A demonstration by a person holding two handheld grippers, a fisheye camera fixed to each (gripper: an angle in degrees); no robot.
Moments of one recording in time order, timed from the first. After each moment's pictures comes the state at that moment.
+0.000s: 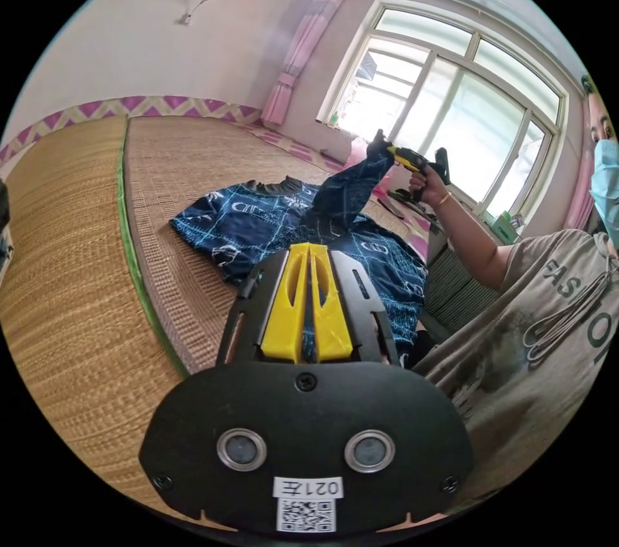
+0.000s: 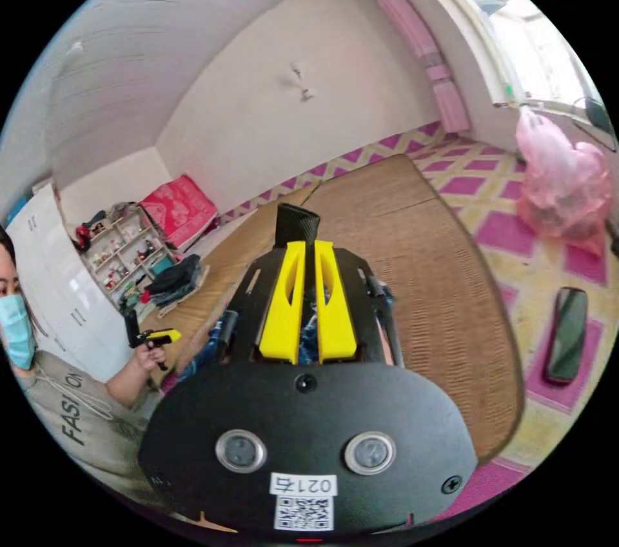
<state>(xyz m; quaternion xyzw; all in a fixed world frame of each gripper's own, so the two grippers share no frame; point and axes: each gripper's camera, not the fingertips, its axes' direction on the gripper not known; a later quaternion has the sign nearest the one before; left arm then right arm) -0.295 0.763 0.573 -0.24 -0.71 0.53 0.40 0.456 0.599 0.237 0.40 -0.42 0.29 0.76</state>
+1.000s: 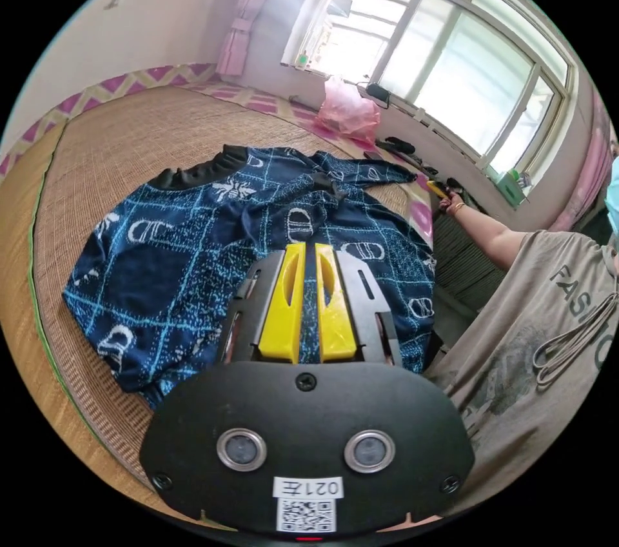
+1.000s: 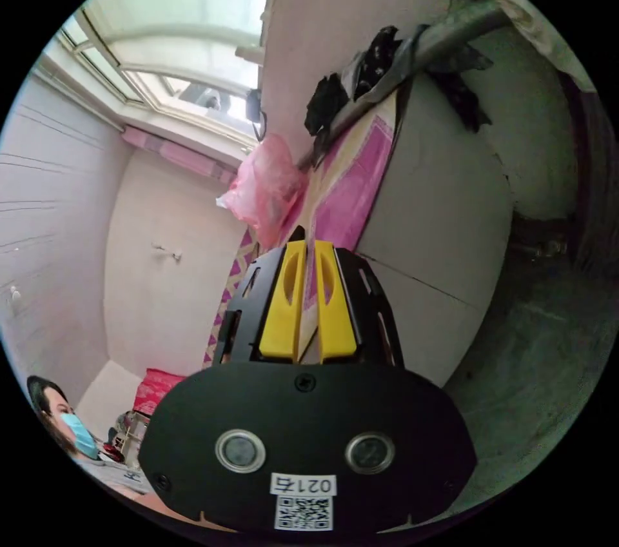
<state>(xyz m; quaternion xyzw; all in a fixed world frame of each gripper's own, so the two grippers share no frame) -0.716 0.699 0.805 -0.35 -0.74 0.47 0.33 0.643 1.155 0.667 0.36 -0.44 0.65 0.51</state>
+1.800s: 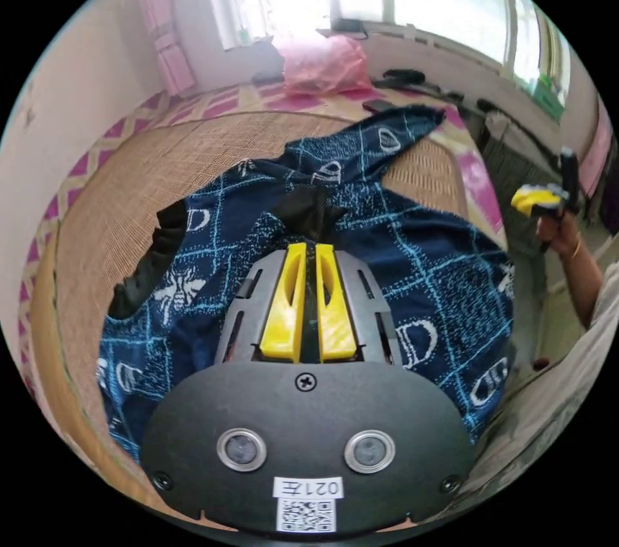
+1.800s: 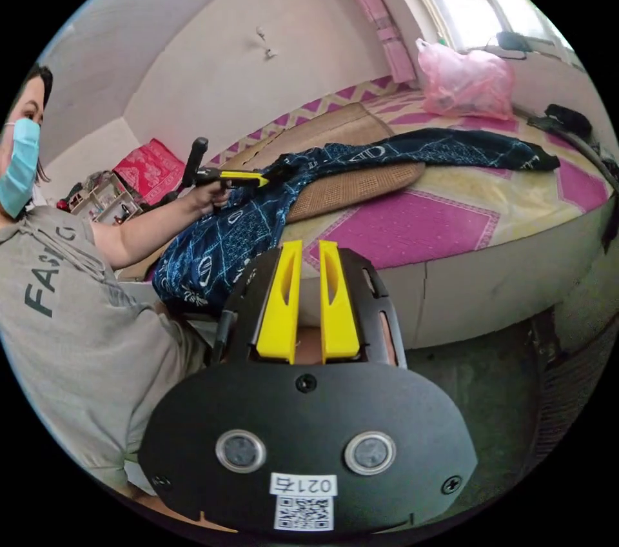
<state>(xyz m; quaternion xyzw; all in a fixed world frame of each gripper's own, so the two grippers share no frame) -0.935 0.716 0.810 -0.40 -0.74 0.49 0.22 0.376 0.933 0.325 0.33 -0.46 0.24 0.79</state>
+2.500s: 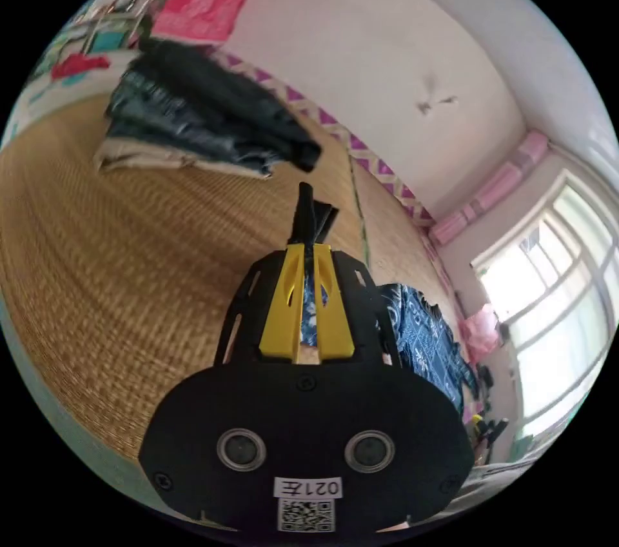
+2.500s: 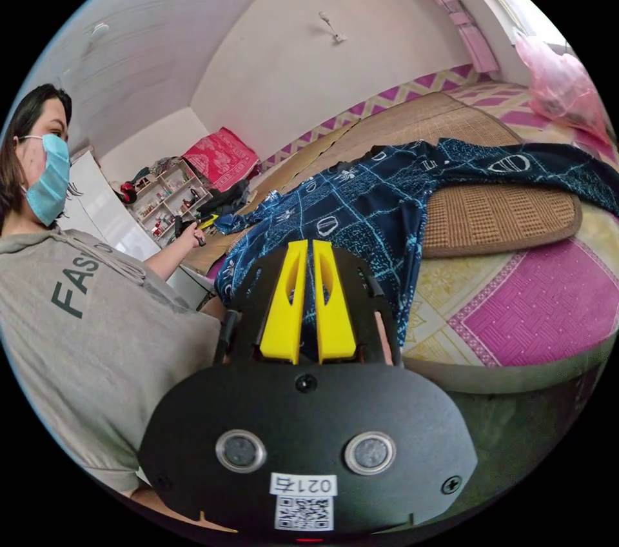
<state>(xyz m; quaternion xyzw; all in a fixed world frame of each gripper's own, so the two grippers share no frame) 0.010 0.960 0.114 0.29 -0.69 0.49 0.45 0.281 0.767 0.211 0.36 -0.57 0.14 0.73</state>
